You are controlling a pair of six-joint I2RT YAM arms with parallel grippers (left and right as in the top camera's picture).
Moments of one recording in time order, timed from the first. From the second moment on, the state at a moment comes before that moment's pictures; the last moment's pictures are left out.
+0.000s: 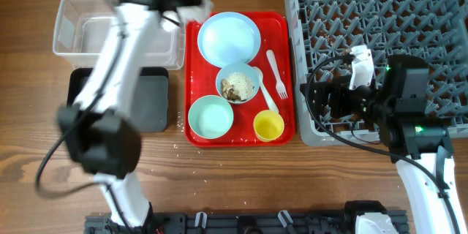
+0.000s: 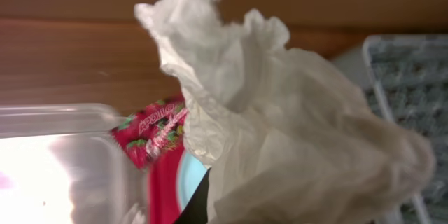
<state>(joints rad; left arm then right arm) -0.21 1.99 1.95 -0.76 0.14 -0.22 0.01 1.04 0.94 -0.70 -0.55 0.04</state>
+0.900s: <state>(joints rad) -0.33 2.10 2.01 -0.85 -0.05 -0.77 0.01 1.04 0.94 -0.70 -0.55 0.04</state>
